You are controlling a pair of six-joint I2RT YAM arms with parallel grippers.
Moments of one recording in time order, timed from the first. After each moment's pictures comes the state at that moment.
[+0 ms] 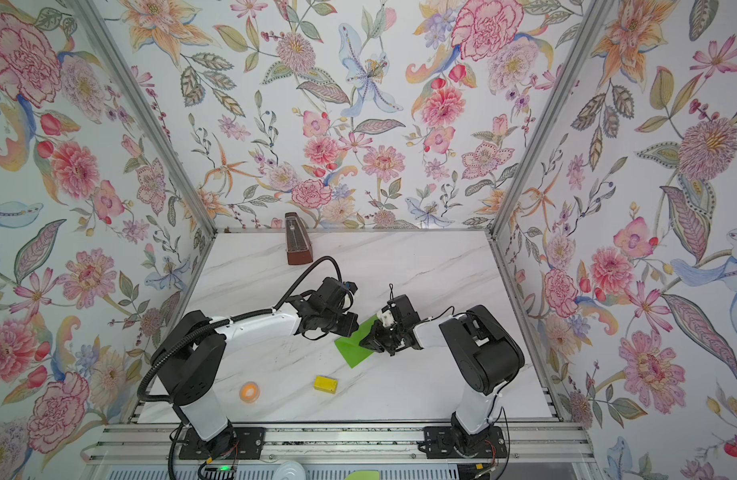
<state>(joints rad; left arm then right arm) -0.80 1.77 1.12 -0.35 0.21 -0.44 0.52 1.77 0.68 0.12 -0.70 0.97</state>
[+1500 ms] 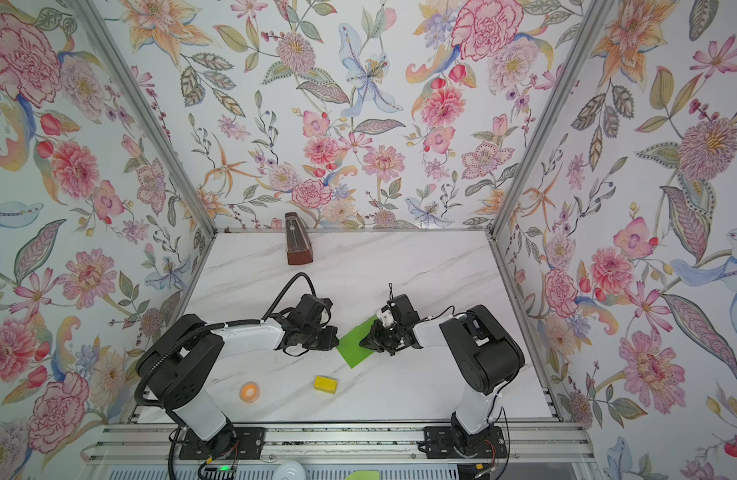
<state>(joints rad) -0.66 1.70 0.80 -0.14 0.29 -0.53 0.52 1.77 0.69 0.10 -0.69 0.95</state>
